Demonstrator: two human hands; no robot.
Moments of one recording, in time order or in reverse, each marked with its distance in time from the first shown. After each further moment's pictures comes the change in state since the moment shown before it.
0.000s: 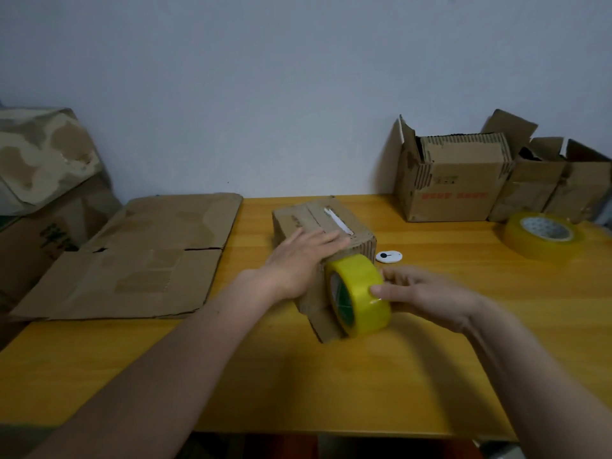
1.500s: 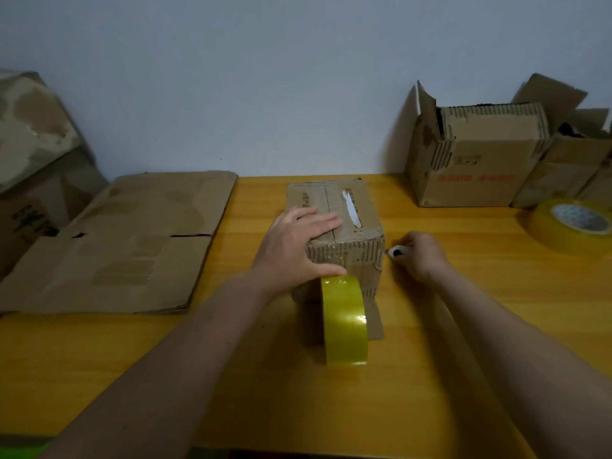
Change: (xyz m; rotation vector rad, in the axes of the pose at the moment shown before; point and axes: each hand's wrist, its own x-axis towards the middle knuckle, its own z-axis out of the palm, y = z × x) left_hand 0.023 -0.023 0.030 -0.271 0.355 -0.071; right_hand 0.120 0.060 -0.069 -0.640 0.721 0.216
